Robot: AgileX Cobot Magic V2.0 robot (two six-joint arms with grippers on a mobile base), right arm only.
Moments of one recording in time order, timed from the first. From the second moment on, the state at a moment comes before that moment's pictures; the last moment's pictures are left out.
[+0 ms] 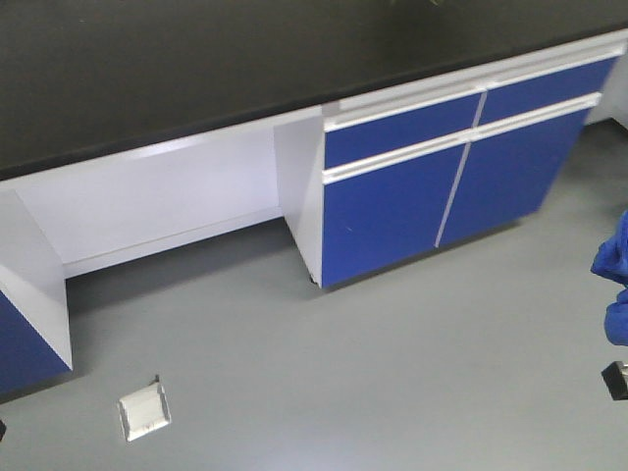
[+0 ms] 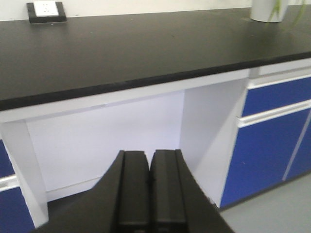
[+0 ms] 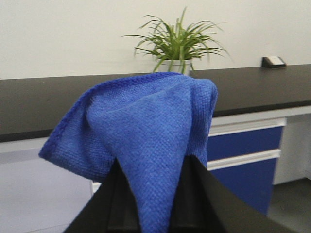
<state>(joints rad) 0.06 0.19 -0.05 -0.08 -0.06 0.08</state>
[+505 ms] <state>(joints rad) 0.06 0.19 -0.05 -0.08 -0.05 0.08</state>
